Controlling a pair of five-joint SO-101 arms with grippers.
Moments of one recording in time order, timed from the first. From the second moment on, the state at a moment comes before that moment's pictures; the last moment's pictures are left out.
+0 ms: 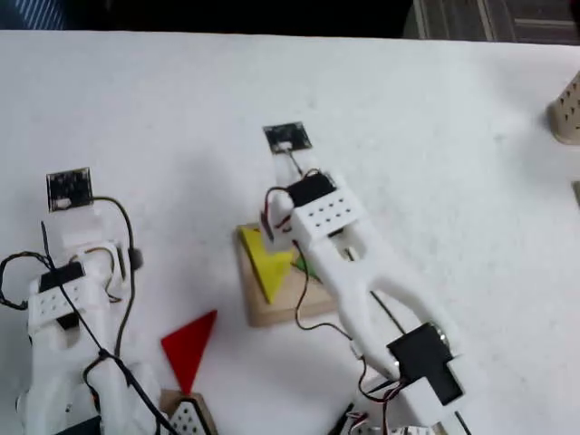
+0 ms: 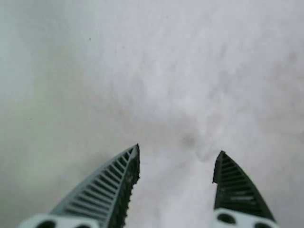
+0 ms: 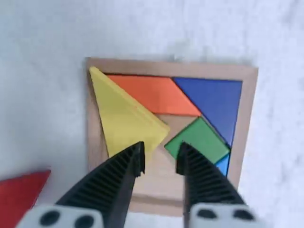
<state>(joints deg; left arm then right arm) -29.4 -34.7 67.9 39.3 -9.5 -32.7 -1.5 18.6 68.9 -10.0</state>
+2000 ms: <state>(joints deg) -29.4 -34.7 67.9 39.3 -9.5 -38.4 -5.4 45.8 33.0 -5.8</state>
